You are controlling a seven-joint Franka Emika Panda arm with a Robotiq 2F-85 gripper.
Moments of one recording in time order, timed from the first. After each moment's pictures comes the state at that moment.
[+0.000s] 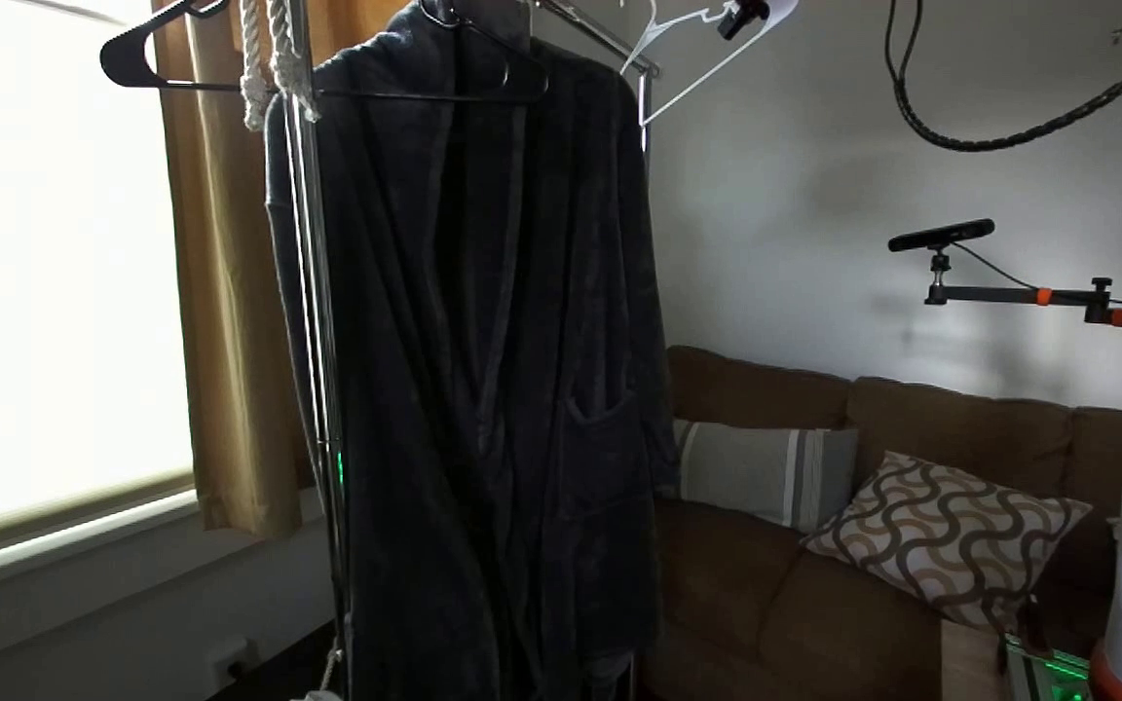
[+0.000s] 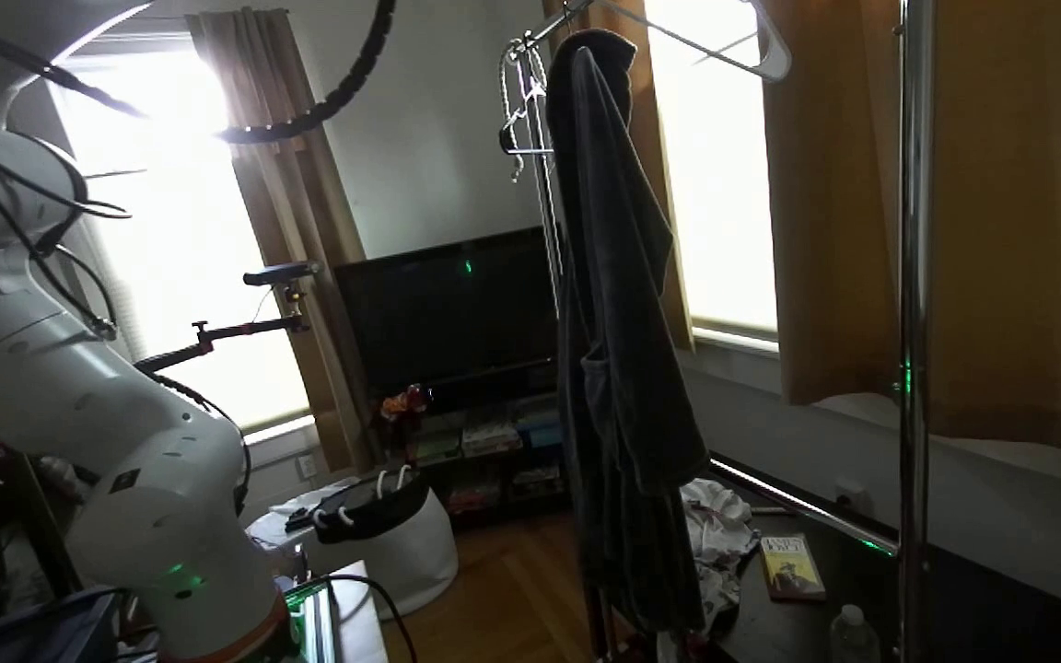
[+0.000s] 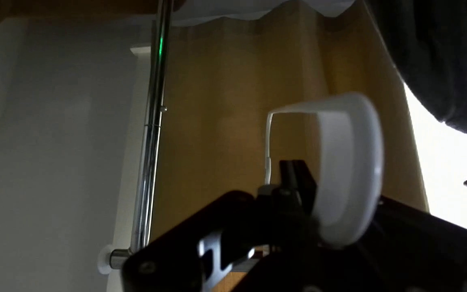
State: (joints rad) arm -0.06 -0.46 -0.20 -1.51 -0.02 1.98 -0.09
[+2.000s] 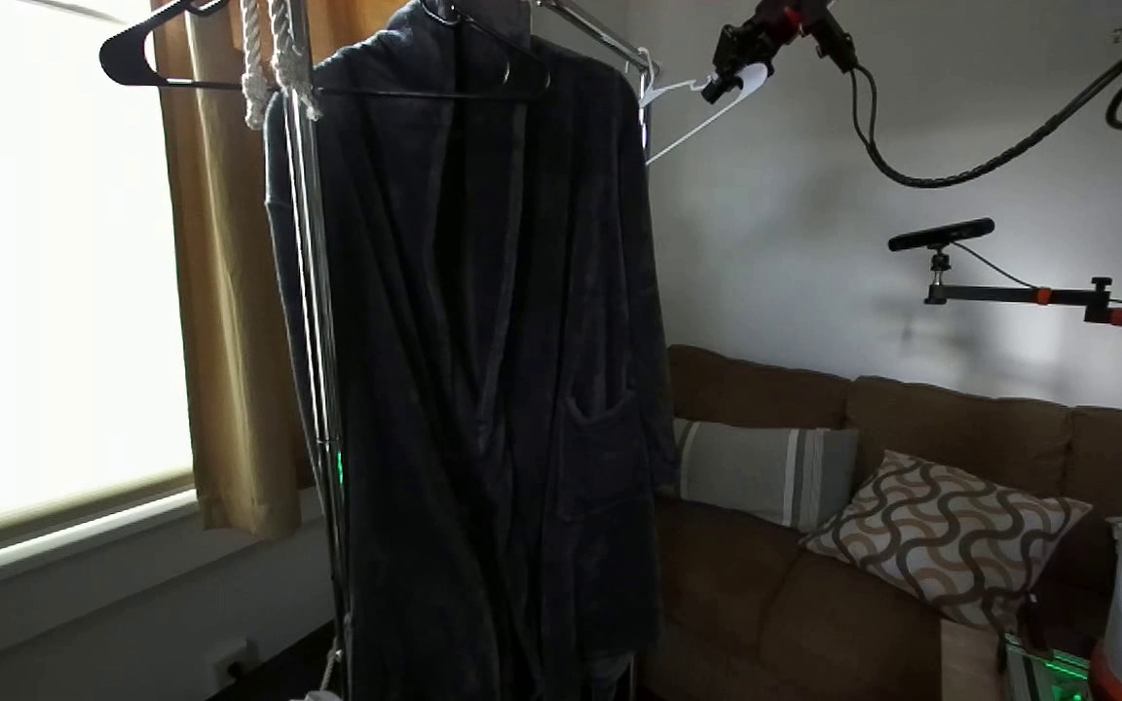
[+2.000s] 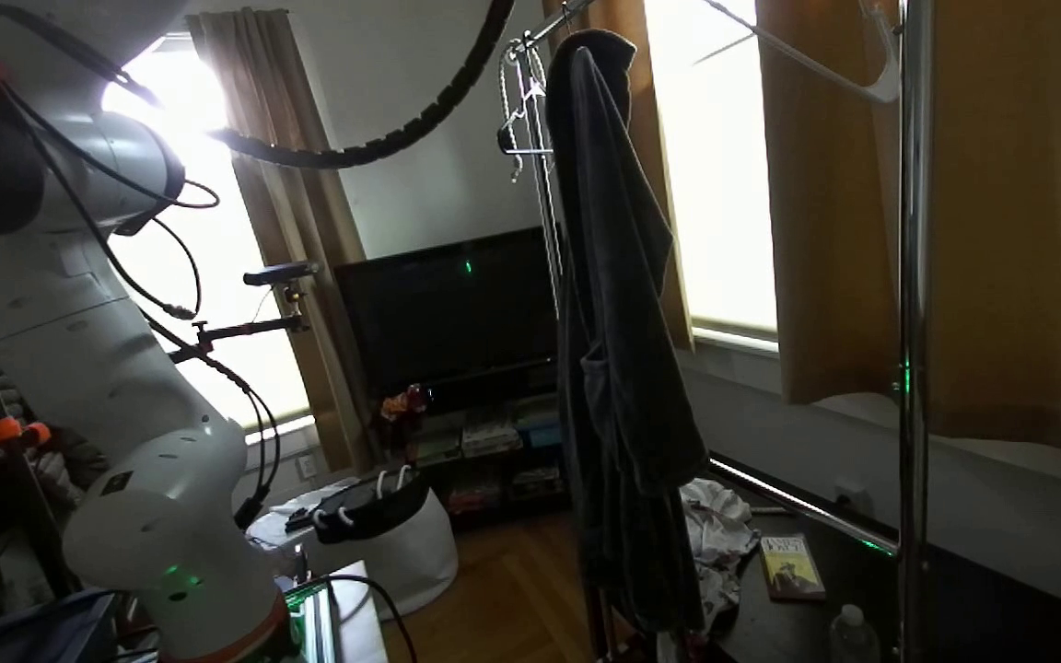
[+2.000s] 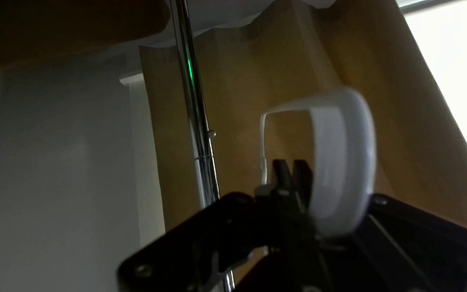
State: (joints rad) arm -0.12 -0.20 -0.41 -1.37 0.32 1.97 -0.25
